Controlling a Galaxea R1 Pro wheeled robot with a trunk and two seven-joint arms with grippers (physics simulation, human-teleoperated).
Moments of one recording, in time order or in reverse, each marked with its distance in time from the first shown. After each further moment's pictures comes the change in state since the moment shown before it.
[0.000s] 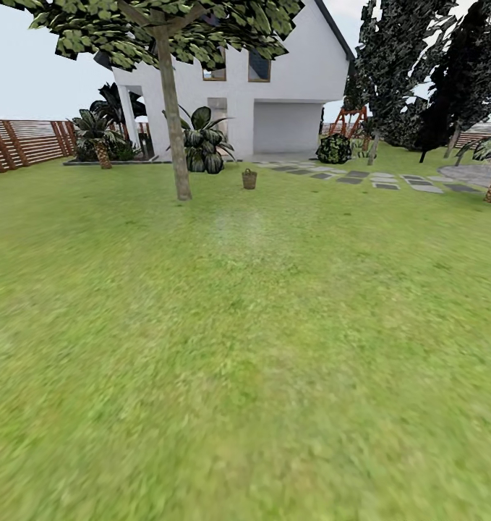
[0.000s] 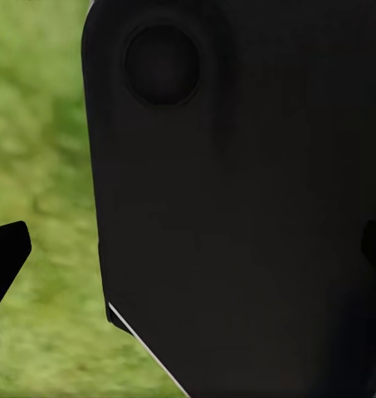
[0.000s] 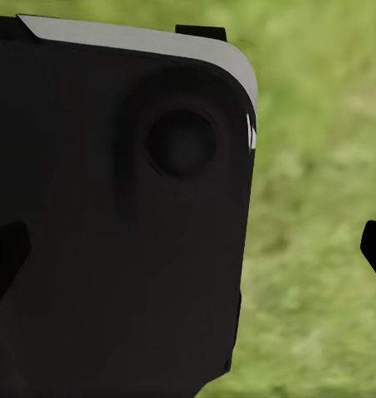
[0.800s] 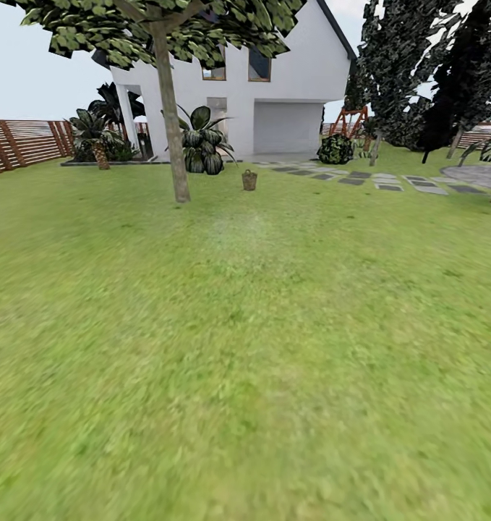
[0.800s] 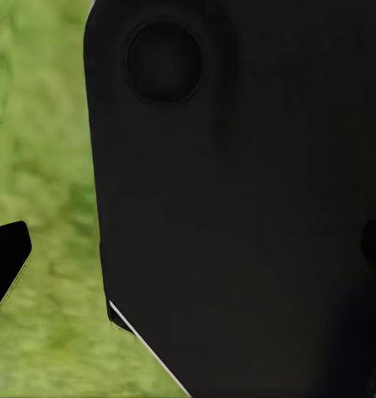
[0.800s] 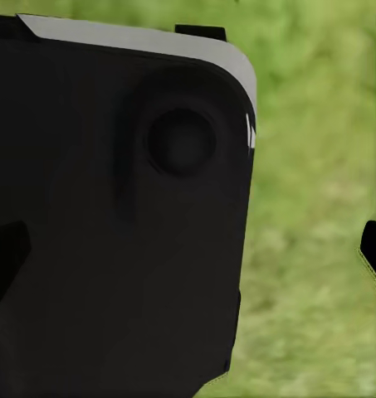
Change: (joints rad) left arm 0.000 0.001 0.000 0.001 0.002 0.001 0.000; right arm 0.000 0.000 0.001 0.000 0.000 0.000 -0.001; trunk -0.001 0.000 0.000
